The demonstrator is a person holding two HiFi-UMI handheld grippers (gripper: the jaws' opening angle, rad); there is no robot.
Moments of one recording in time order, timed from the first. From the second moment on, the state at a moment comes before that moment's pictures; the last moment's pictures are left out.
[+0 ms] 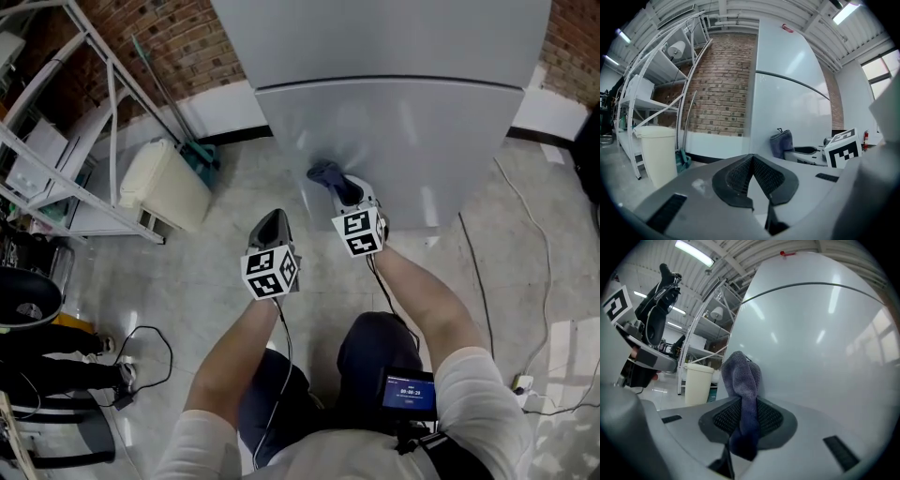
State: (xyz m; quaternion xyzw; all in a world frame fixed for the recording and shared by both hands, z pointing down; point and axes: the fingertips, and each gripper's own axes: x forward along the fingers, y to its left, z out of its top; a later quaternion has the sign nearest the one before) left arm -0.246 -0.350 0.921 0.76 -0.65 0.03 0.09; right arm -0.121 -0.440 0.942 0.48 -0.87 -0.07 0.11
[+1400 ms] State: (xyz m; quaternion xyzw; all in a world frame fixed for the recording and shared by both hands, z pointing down) left arm -0.035 -0.390 0.942 0.83 -0.54 0.04 0.11; right arm 0.213 -0.447 0.939 0.66 -0.74 -0.01 0.11
